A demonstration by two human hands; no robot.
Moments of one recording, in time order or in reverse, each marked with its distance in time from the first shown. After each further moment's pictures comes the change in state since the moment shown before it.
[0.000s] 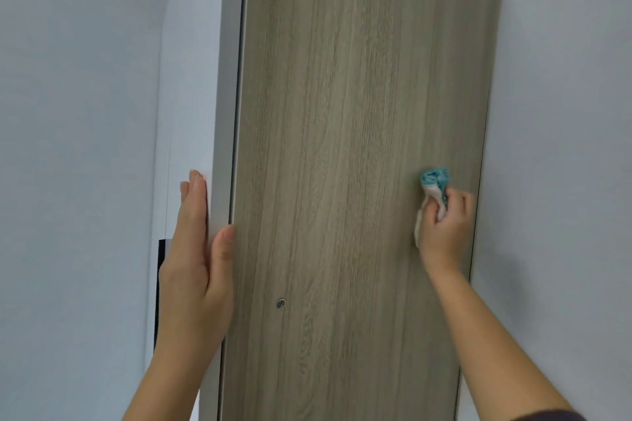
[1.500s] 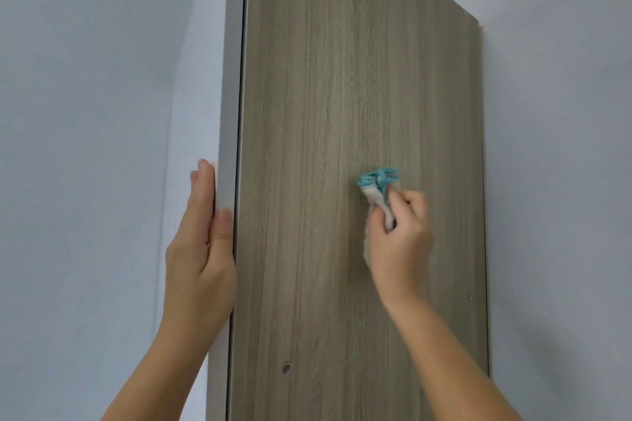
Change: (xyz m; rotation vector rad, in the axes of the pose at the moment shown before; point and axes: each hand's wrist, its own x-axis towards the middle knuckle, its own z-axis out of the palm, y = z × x) left_hand 0.072 0.021 0.005 -0.158 0.006 -0.009; right_hand 0.006 -0.116 0.021 0.114 0.010 -0.082
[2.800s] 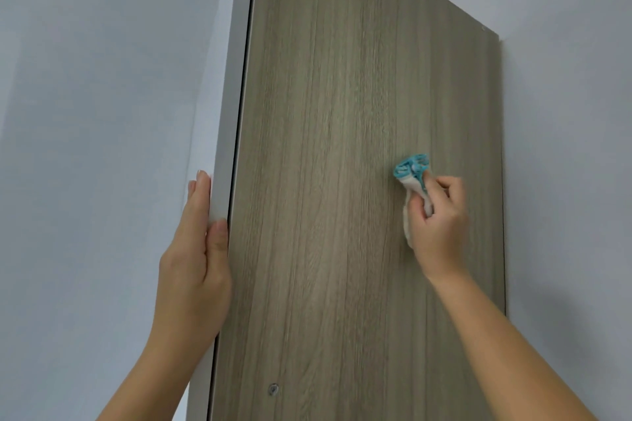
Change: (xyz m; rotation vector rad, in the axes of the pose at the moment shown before) left_hand -0.001 0.001 0.006 0.178 0.081 0.035; right_hand 0.066 0.065 0.002 0.047 -0.011 -0.215
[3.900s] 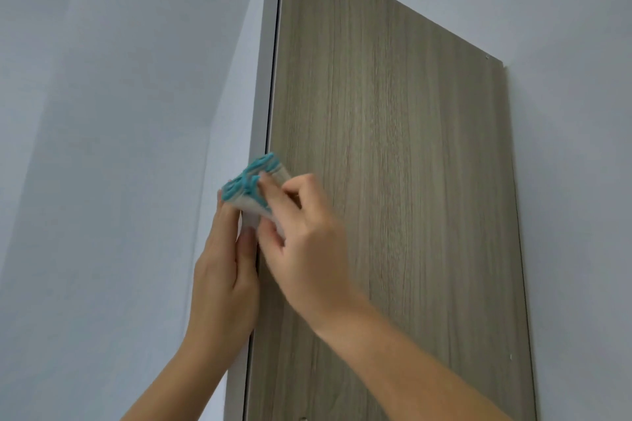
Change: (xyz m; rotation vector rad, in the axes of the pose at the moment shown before) left_hand 0.024 0.010 -0.004 -0.032 -0.062 0.074; right_hand -0.006 -0.200 0.038 0.240 -0.175 -0.300
